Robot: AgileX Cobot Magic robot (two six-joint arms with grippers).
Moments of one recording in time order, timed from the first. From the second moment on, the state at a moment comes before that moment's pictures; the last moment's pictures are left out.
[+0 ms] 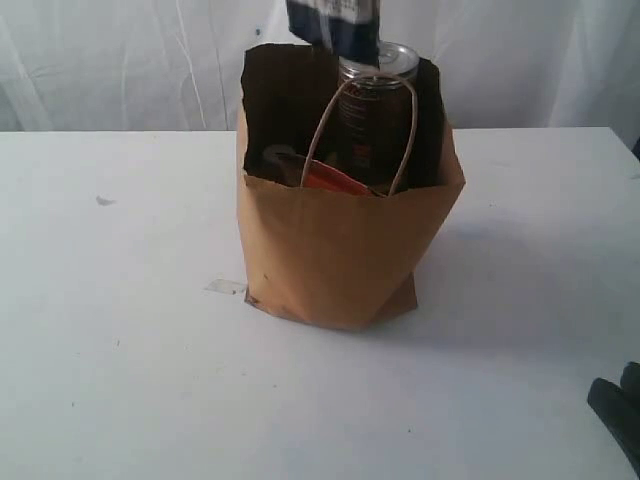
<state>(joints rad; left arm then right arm) -0.55 1.48 -1.72 -1.54 0.50 1.52 0.48 0.01 -0.01 0.08 0.23 0.00</state>
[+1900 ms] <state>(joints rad) -0.65 1.53 -1.54 -1.43 0.12 1.54 0.48 0.01 -0.01 0.08 0.23 0.00</state>
